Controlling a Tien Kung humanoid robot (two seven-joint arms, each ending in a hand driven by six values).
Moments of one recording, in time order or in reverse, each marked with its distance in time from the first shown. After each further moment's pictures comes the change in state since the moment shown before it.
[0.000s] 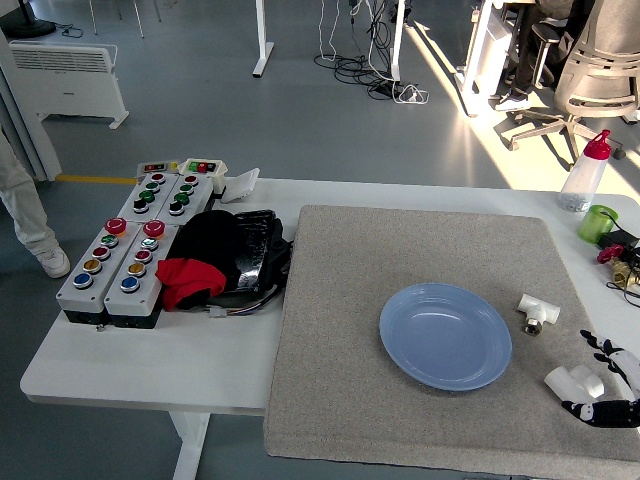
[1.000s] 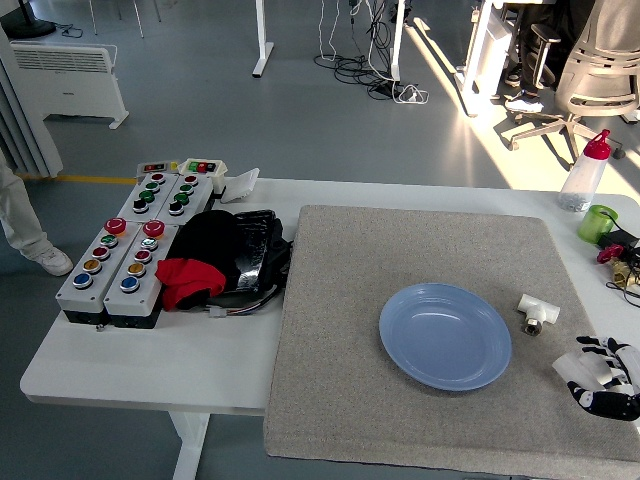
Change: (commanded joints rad) left arm -0.001 0.000 0.002 0.000 -0.001 -0.002 0.002; right arm 0.013 0.009 -0.051 -0.024 -0.007 -0.197 0.009
